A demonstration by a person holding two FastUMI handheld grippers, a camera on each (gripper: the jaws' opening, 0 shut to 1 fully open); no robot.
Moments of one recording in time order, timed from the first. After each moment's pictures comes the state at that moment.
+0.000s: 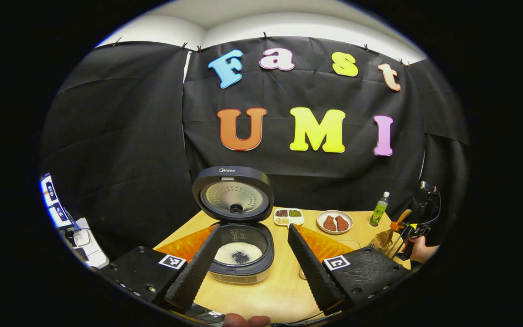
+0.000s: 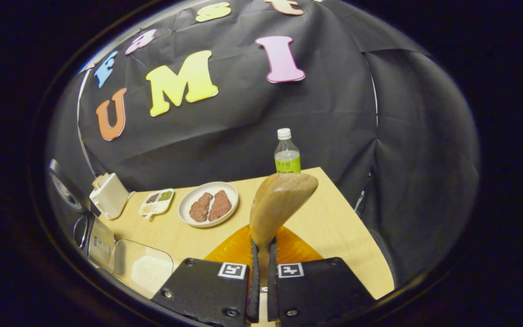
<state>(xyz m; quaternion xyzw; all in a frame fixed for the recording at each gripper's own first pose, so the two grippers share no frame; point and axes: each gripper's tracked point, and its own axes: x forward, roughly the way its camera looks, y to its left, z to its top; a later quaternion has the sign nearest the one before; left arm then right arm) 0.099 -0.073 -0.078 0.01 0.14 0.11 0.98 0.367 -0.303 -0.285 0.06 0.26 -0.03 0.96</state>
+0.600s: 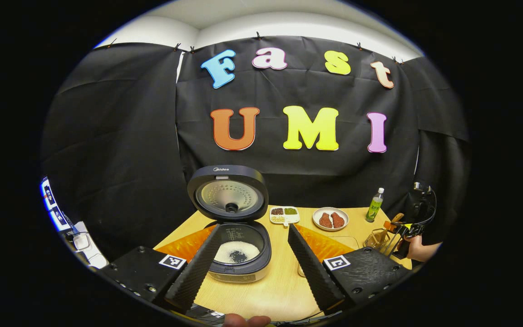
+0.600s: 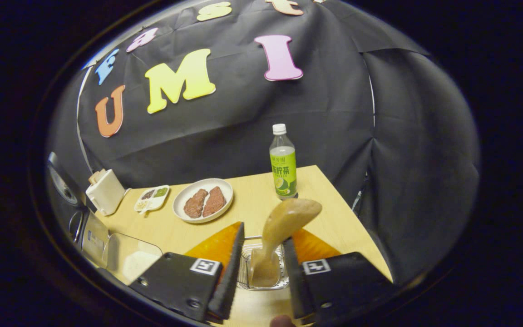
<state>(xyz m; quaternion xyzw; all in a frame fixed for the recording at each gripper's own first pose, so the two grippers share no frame) 0.098 -0.080 -0.077 0.01 0.14 0.08 0.99 0.357 -0.315 -0.272 0.05 0.24 -0.05 0.97</state>
